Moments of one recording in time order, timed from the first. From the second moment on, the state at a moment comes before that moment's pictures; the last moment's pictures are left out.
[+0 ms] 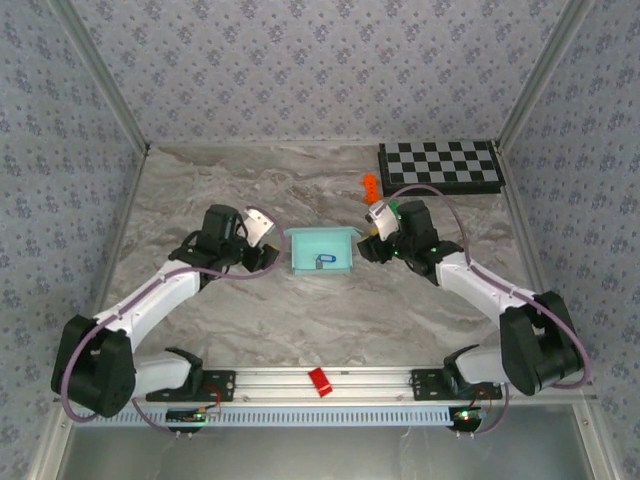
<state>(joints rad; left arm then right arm) -0.42 1.23 0.75 -0.25 0.24 0.27 0.42 1.34 0.74 -0.09 -0.28 -0.16</state>
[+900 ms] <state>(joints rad) -0.42 1.46 0.83 -0.08 0.35 0.23 0.44 1.48 0.81 -0.03 -0.28 -0.14</state>
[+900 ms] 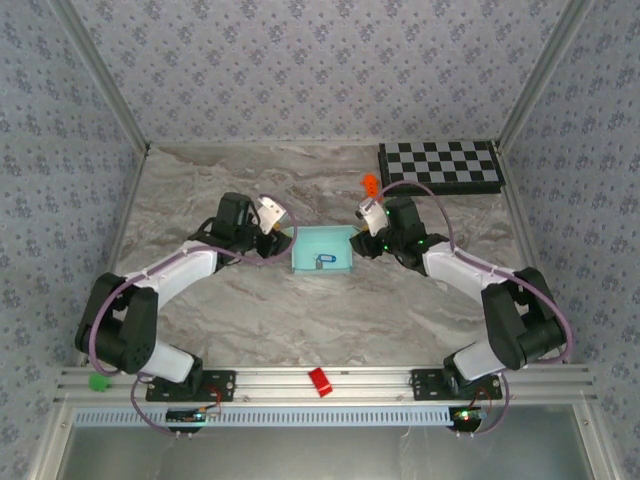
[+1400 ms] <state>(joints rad) -0.42 1.50 0.87 -0.08 0.37 0.19 0.45 1.50 0.82 -0.03 -0.29 -0.10</state>
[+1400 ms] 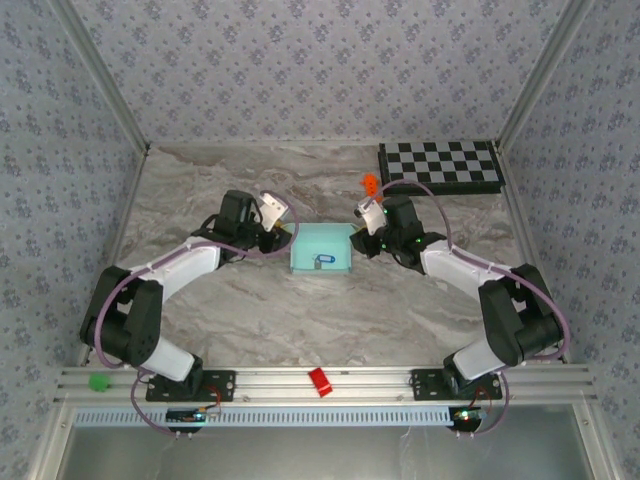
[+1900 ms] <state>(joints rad) -0.42 1.50 0.88 -0.08 0.39 0.11 0.48 1.50 0.82 -0.01 -0.24 -0.03</state>
